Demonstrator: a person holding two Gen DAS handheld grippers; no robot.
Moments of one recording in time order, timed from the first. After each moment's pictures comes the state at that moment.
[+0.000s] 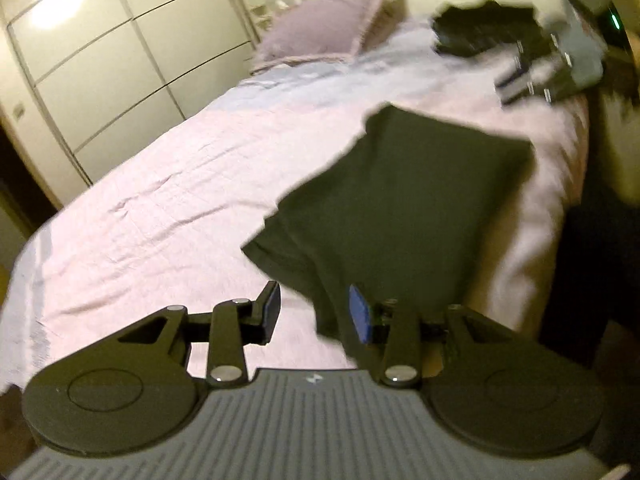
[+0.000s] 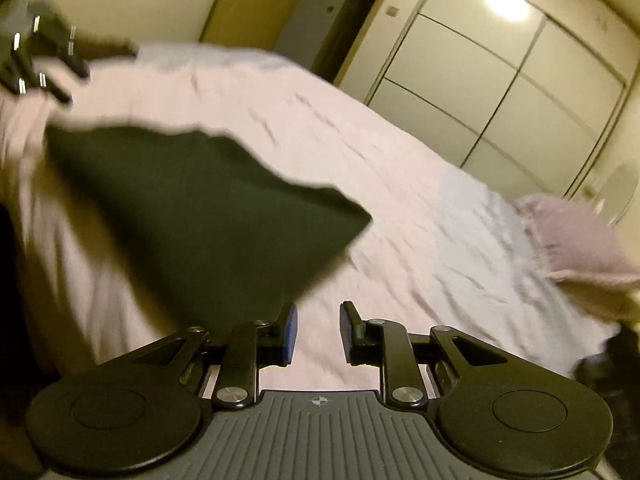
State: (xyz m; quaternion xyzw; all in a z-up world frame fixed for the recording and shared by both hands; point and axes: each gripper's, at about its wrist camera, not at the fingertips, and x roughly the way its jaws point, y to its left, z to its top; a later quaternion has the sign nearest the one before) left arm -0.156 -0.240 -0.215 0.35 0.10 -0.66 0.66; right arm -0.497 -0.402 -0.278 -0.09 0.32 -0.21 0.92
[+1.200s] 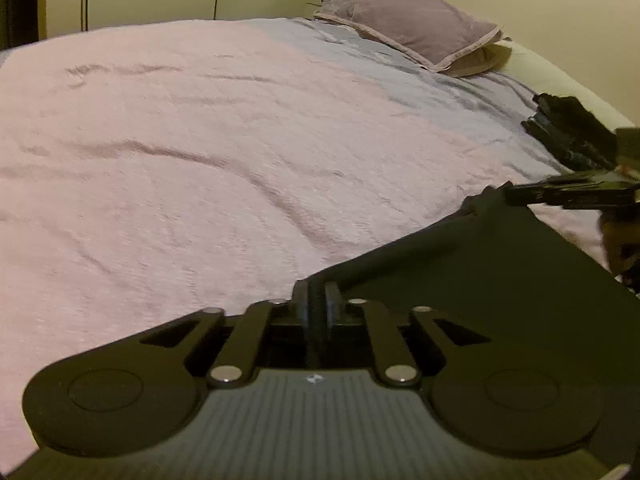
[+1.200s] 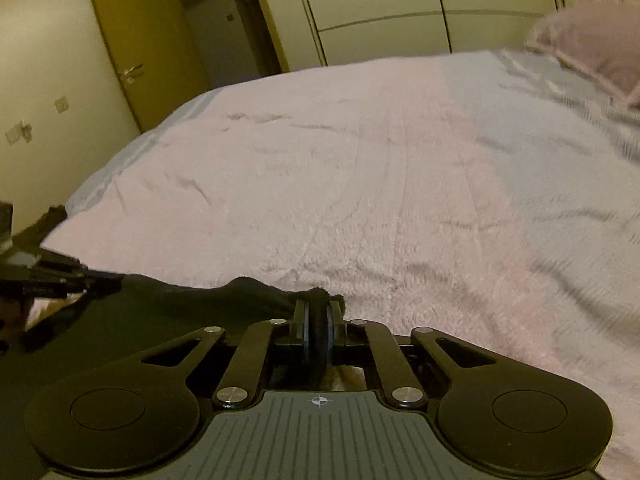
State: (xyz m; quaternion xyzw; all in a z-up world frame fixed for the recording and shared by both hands) left arm -0.043 -0.413 -0.278 0.20 0.32 -0.64 0.66; right arm -0.406 -0.581 -0.285 0.19 0.29 -0.22 0.91
